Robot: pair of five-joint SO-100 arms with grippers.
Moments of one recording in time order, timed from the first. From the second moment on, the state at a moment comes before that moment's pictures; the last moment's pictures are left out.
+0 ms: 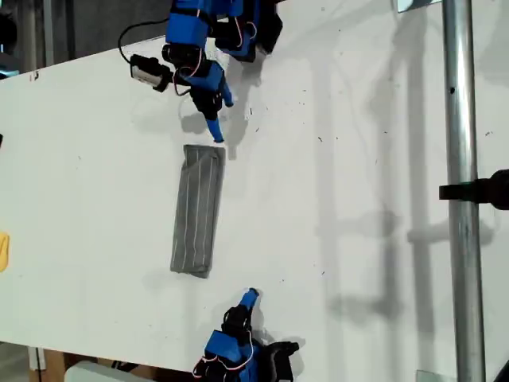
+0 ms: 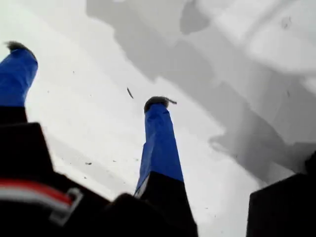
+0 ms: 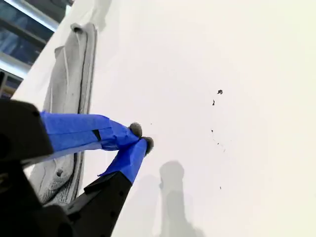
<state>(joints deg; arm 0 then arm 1) -1.8 198.8 178.2 70.6 -82.9 20.6 131.7 139.0 70.7 80.1</state>
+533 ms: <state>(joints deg) -2.1 198.8 178.4 71.8 -82.8 28.9 77.1 104.0 59.4 68.7</state>
